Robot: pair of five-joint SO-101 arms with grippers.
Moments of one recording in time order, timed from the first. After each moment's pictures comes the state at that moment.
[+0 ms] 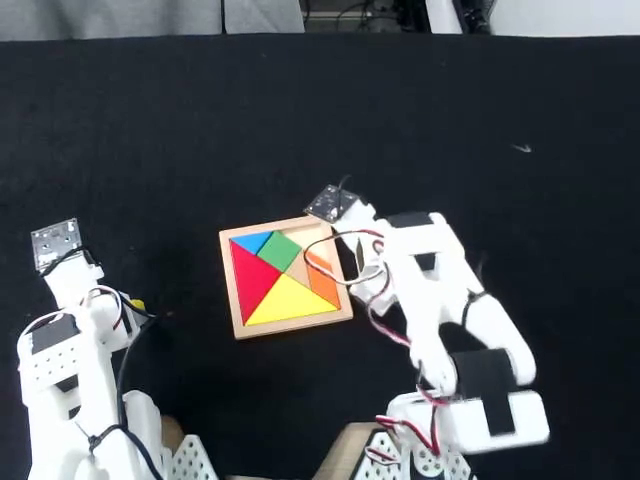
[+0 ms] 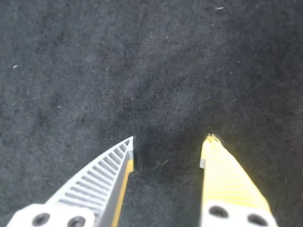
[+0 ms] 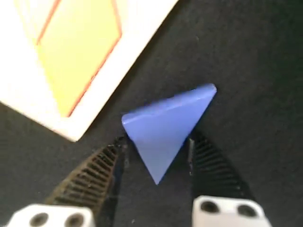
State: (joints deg) left arm -31.5 -49.1 76.7 49.5 -6.9; right arm -8.0 -6.0 45.4 58.0 39.9
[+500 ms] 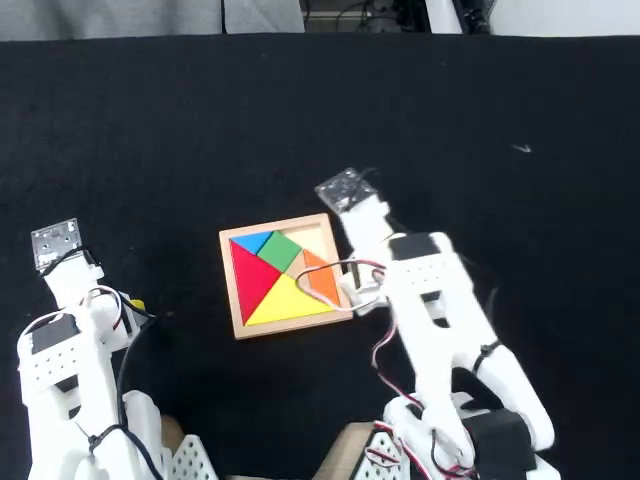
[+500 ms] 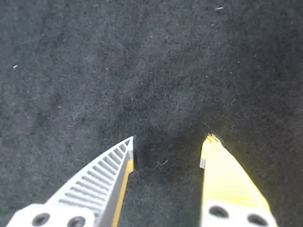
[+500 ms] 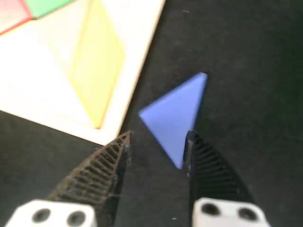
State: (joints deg) left arm -31.5 -49.1 76.7 49.5 -6.9; right arm -14.1 -23.3 52.3 58.9 19.1
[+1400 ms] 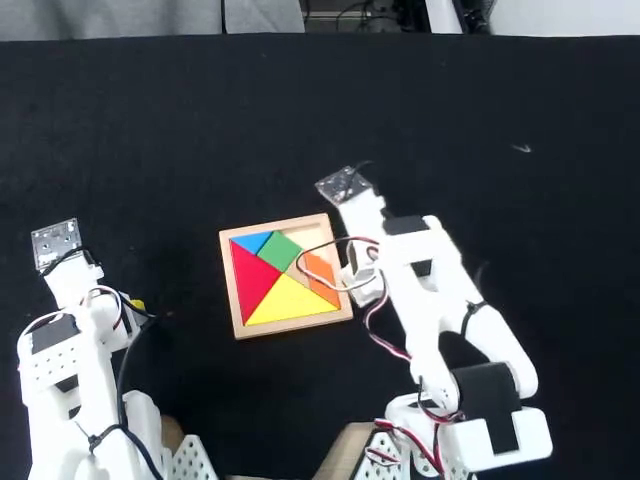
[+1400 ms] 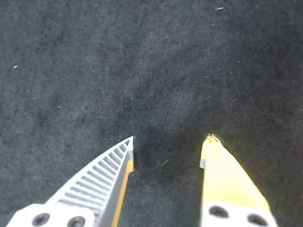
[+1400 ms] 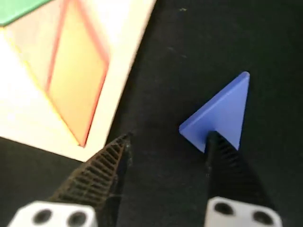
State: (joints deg) left arm -31.5 -49.1 76.7 49.5 -6.9; right arm -9.7 -7.9 46.2 55.4 21.6
